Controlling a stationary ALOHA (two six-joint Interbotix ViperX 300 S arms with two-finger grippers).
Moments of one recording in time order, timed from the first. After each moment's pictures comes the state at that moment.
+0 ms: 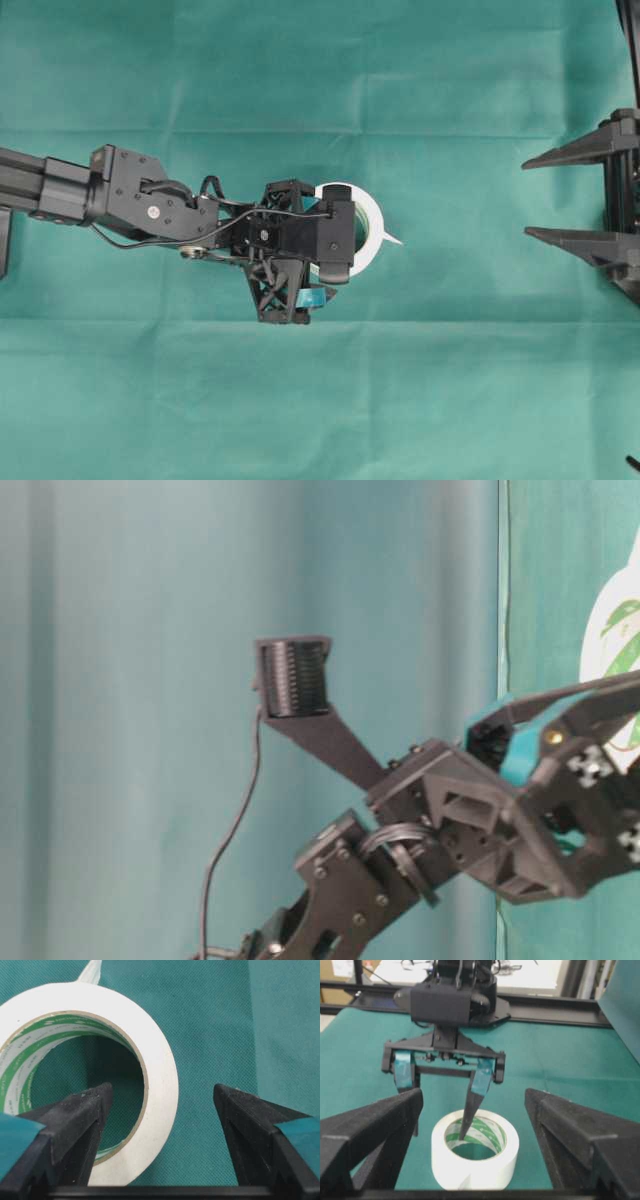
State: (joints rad) left arm -0.06 0.25 0.43 -0.01 0.12 0.00; right arm -0.01 -1.05 1.34 0.00 -0.31 0.09
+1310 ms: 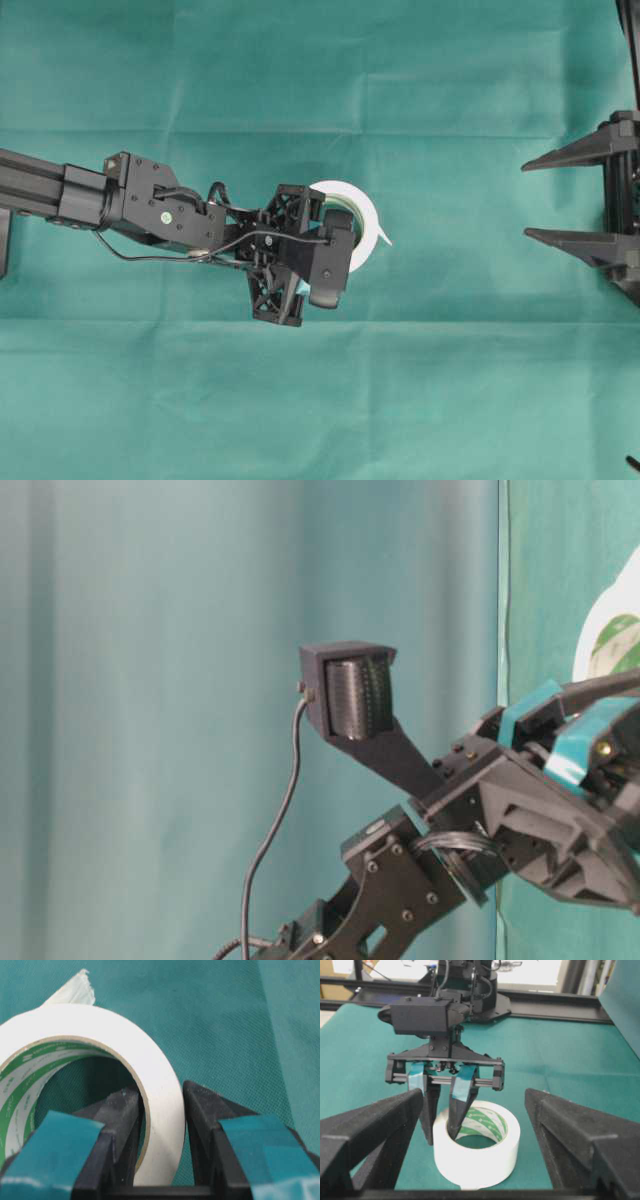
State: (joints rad) left arm -0.06 0.29 0.43 -0.01 0.15 0.21; right arm -0.01 -1.05 1.35 0.00 -0.31 0.09
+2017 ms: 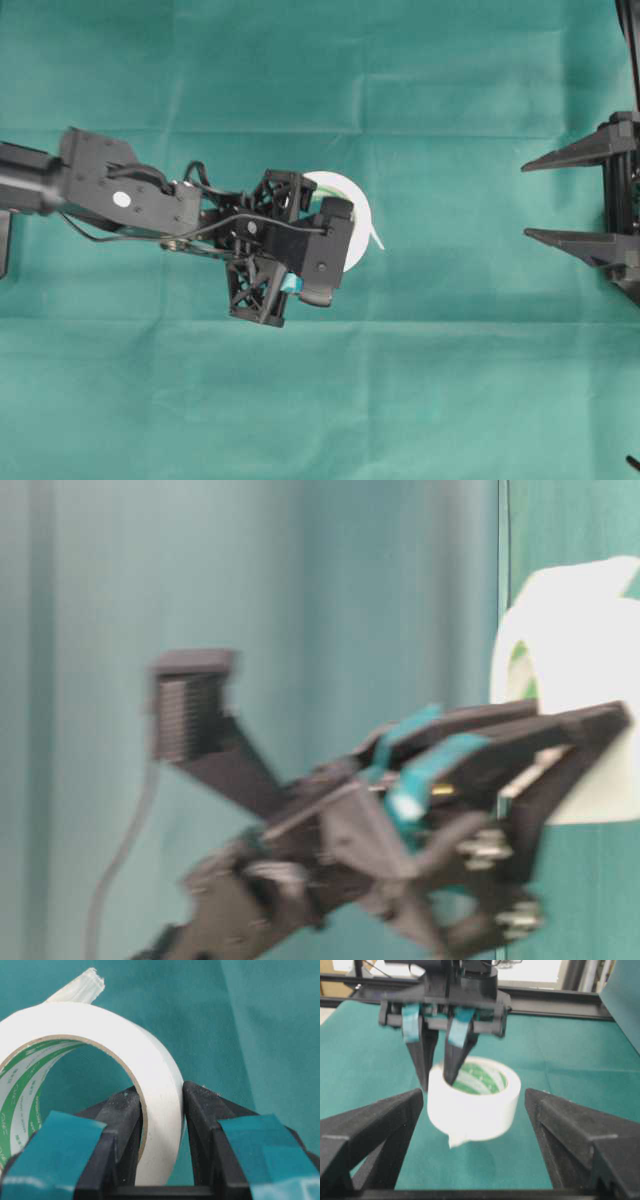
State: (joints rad) left arm -0.07 0.10 0.39 -0.01 0.34 0.21; right arm -0.01 -1.05 1.36 0.00 -0.31 0.09
